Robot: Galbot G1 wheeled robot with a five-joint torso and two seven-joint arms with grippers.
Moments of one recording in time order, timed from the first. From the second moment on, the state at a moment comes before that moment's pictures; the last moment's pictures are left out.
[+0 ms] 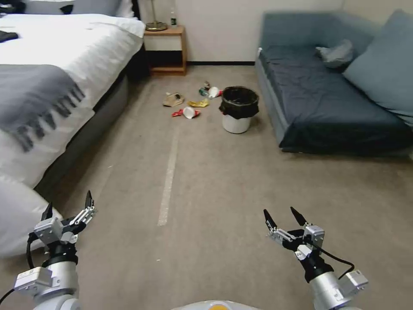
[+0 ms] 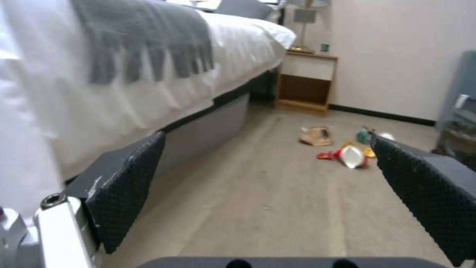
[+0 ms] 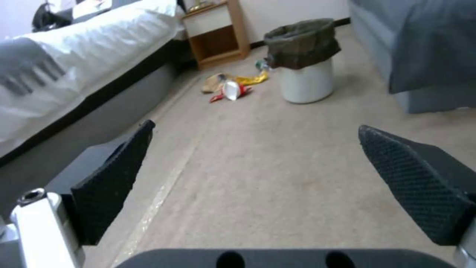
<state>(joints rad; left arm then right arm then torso) 1.73 -1.54 -0.93 -2.11 -0.36 -0.16 0.00 -1.82 1.41 0.63 2.10 0.47 0.09 -0.34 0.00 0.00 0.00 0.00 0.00</state>
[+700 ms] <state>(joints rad) 1.72 -1.54 -0.93 -2.09 -0.39 -0.18 -0.01 -1.82 1.41 0.63 2.09 0.48 0.11 -0.36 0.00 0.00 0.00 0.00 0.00</state>
